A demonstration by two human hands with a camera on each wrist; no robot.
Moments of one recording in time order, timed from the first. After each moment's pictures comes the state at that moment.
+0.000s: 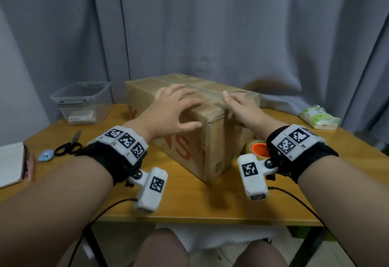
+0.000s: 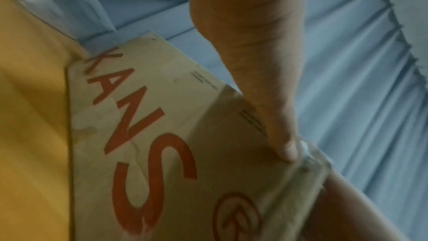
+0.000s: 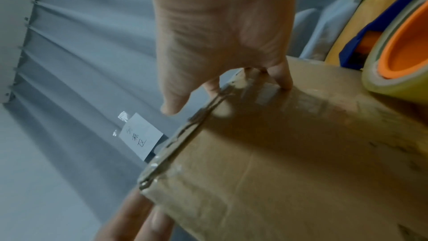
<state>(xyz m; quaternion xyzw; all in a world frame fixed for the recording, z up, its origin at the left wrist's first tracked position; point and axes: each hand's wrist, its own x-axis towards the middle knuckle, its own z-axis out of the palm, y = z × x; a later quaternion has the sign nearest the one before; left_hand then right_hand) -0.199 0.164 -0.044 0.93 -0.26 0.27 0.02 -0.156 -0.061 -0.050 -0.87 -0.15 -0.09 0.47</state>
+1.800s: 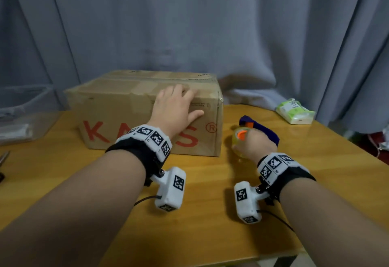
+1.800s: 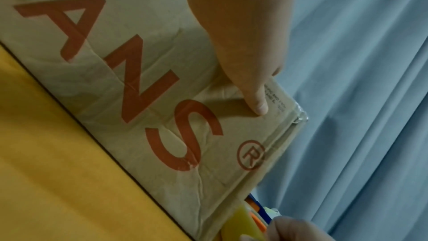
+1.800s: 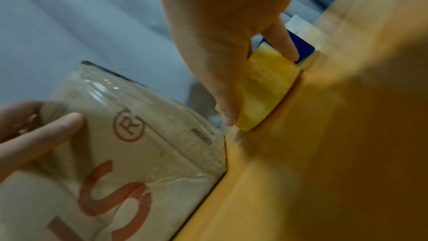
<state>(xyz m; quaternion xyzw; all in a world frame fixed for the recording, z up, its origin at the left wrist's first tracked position) -0.071 0.061 -0.073 0.92 -0.16 0.35 -0.03 -0.086 -0.156 -0.126 -0.98 0.13 0.00 0.11</state>
